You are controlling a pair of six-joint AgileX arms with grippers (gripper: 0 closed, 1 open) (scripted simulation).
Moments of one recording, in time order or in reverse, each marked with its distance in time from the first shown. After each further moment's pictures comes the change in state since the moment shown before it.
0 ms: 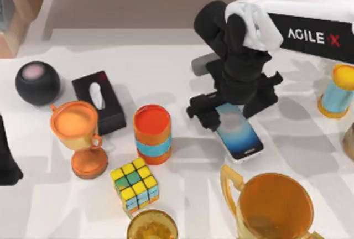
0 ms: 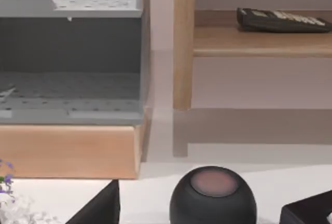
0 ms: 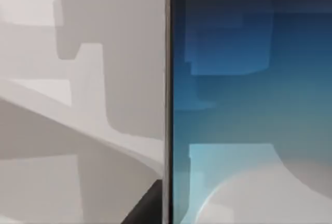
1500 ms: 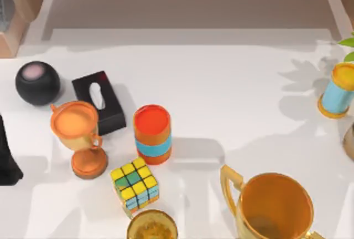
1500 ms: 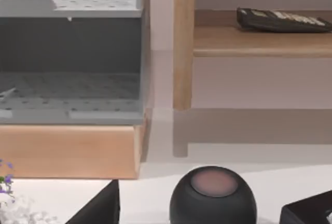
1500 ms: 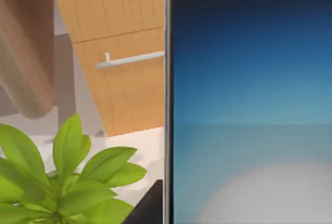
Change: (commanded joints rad) left arm 0.000 0.000 0.000 0.000 0.000 0.000; right arm -1.033 -0.948 -0.736 0.764 -0.272 -0.234
